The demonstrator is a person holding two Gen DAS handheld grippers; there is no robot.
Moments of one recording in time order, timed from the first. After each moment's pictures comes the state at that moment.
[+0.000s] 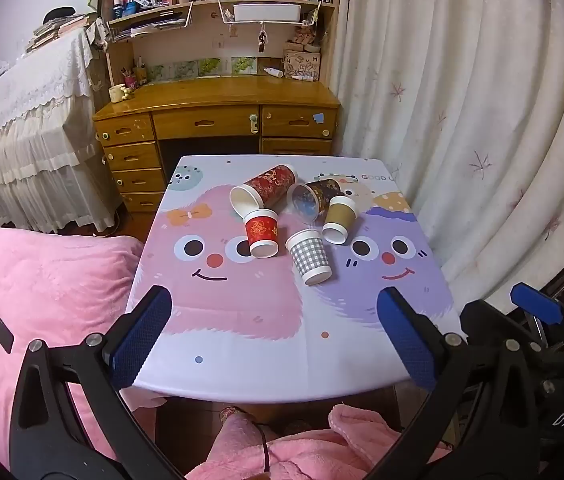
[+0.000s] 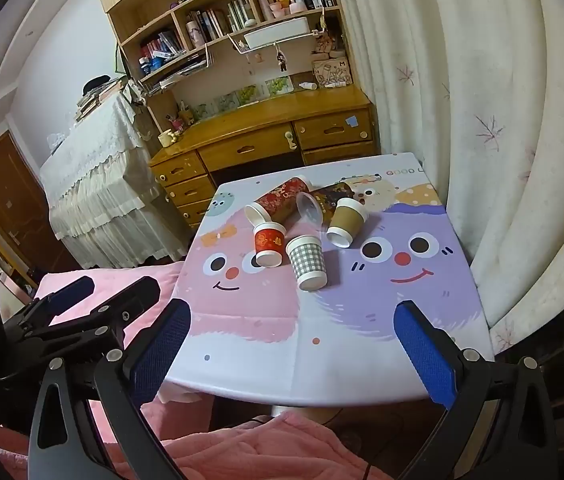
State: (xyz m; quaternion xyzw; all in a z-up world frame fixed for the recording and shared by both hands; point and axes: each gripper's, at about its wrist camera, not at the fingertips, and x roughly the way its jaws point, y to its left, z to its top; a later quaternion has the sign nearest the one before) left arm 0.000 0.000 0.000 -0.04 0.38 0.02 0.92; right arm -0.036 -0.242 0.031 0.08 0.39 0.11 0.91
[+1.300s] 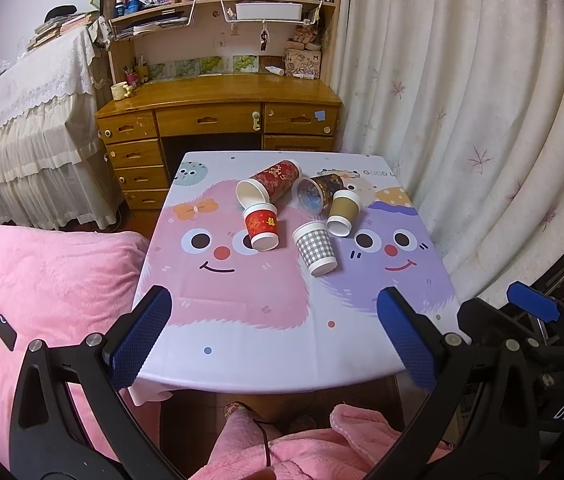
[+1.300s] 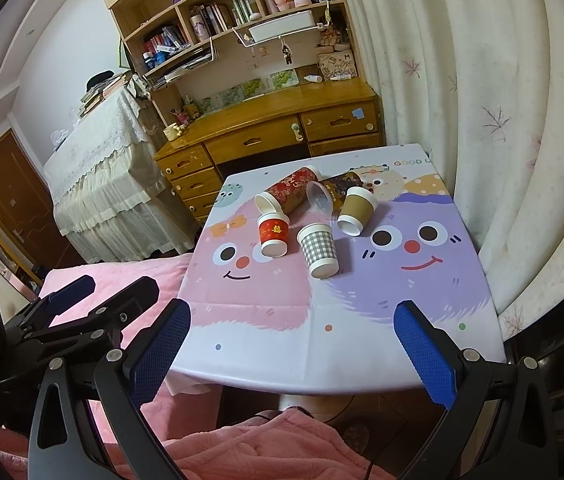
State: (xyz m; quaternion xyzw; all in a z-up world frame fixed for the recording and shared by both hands) left arm -0.019 0.009 0.002 -0.04 0.38 0.02 0.92; right arm -0.046 -0.228 0.024 0.09 0.41 0.11 0.90
